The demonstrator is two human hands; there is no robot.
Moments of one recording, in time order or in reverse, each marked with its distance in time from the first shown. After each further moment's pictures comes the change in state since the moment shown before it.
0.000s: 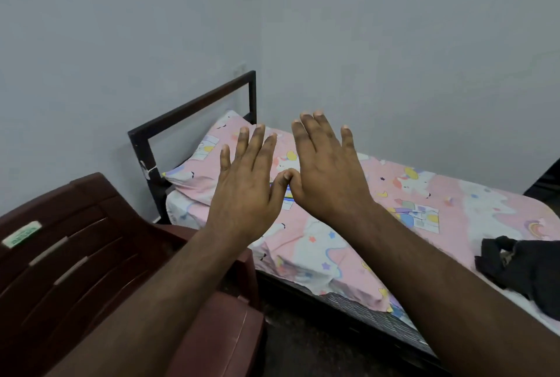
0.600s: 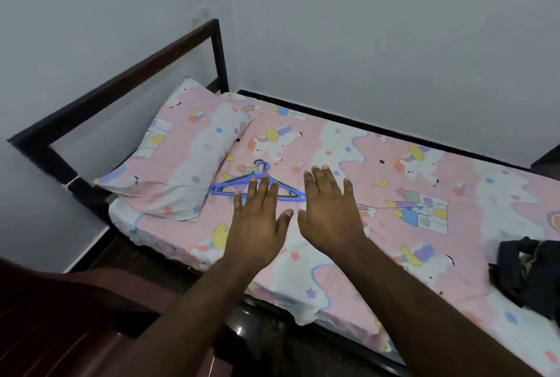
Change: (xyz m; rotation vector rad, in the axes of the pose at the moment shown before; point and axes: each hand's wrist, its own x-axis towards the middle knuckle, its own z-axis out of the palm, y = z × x) left_hand 0.111 -0.067 0.291 -0.015 -0.459 -0.165; right_hand 0.075 0.174 0.250 0.049 -0.511 0.213
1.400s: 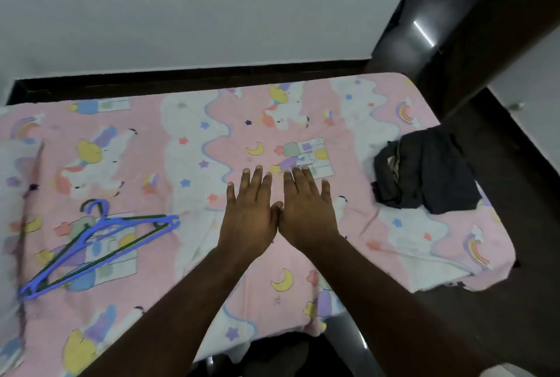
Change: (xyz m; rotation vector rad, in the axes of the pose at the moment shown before) left_hand 0.199 0.191 0.212 0.035 -0.422 0.507; right_hand 0.030 0.263 0.091 0.118 -0.123 0.653
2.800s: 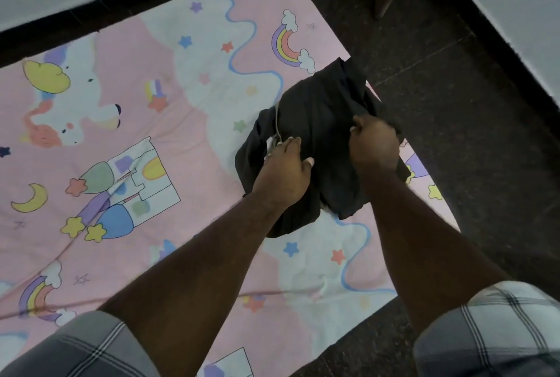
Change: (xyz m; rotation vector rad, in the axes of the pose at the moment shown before) left_hand 0.357 0.380 0.320 -0.413 -0.449 0.108; right_hand 0.160 0.624 0.092 0.232 0.172 0.794
